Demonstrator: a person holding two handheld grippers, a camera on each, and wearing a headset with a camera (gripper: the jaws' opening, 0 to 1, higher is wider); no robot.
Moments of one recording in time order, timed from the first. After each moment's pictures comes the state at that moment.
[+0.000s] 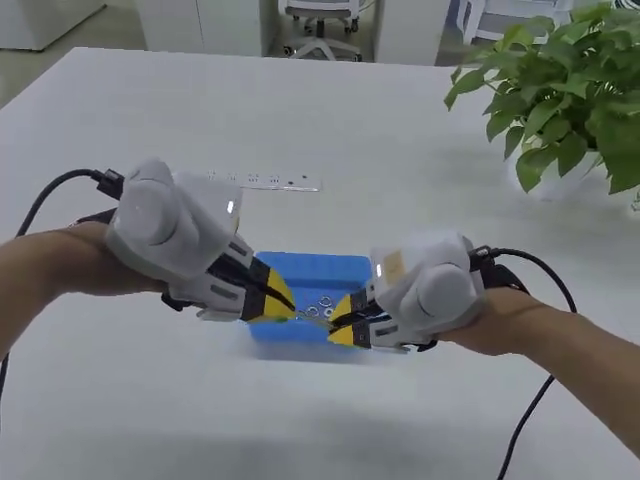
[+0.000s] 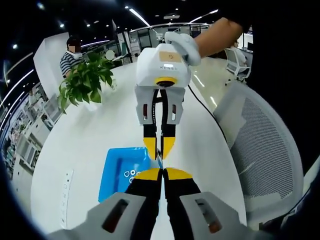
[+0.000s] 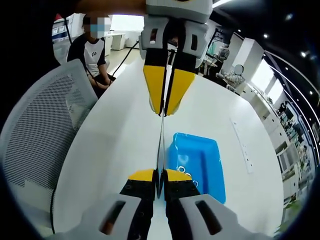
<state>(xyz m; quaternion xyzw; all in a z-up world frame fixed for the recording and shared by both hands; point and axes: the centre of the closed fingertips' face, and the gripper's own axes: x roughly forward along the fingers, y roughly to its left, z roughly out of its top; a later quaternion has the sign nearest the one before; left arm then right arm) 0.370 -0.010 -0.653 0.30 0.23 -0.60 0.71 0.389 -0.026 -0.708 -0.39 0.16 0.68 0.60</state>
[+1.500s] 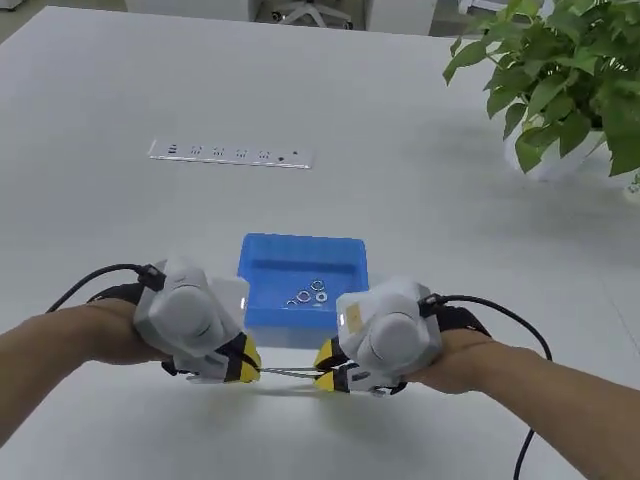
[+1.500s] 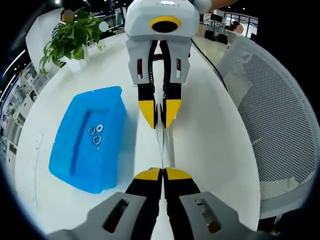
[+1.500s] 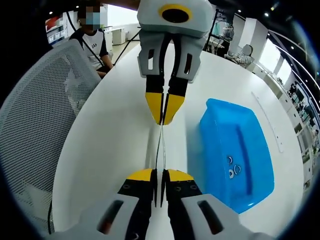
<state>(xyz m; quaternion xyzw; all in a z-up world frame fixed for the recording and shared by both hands) 0.358 0.017 -0.787 0.32 0.34 -0.59 0.66 0.366 -0.026 -0.797 -0.38 0.24 0.69 0.57</state>
